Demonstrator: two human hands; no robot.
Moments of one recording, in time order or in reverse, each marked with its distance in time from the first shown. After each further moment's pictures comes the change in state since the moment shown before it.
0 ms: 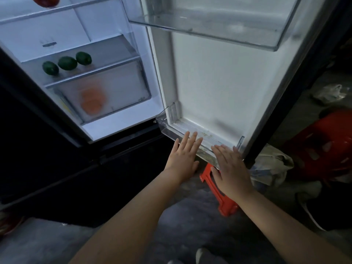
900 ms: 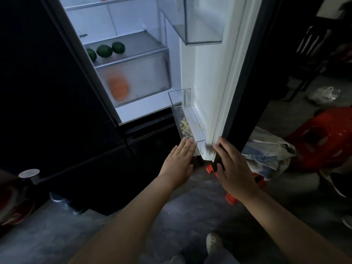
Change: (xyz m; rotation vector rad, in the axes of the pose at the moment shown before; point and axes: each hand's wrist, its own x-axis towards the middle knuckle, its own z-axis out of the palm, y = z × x) left_hand -0.172 -0.073 0.018 -0.154 0.070 0.032; right_hand -0.073 -0.150 -0.023 0.172 0.169 -0.058
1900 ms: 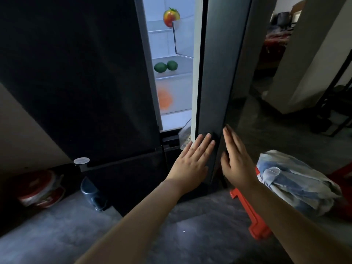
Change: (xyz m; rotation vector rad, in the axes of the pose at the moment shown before) left_hand -0.069 -0.063 -0.055 0.173 0.325 0.000; right_hand 0.087 -0.099 0.026 0.154 0.158 -0.164
